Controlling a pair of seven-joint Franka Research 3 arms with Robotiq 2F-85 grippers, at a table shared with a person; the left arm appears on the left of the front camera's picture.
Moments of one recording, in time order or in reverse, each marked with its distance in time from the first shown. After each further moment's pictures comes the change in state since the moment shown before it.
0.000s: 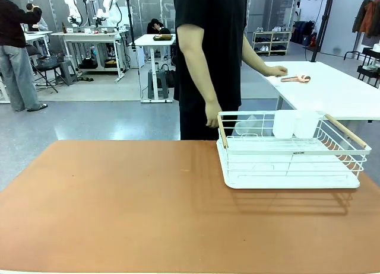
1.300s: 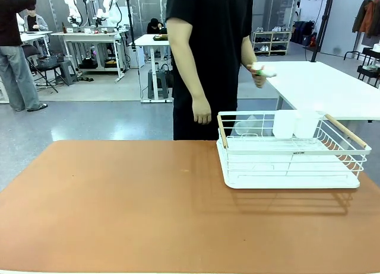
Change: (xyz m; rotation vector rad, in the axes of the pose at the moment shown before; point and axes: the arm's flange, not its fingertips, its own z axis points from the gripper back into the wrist) left arm 0.000 0.000 0.000 0.000 0.000 0.000; right arm 0.000 0.000 0.000 0.000 0.000 0.000
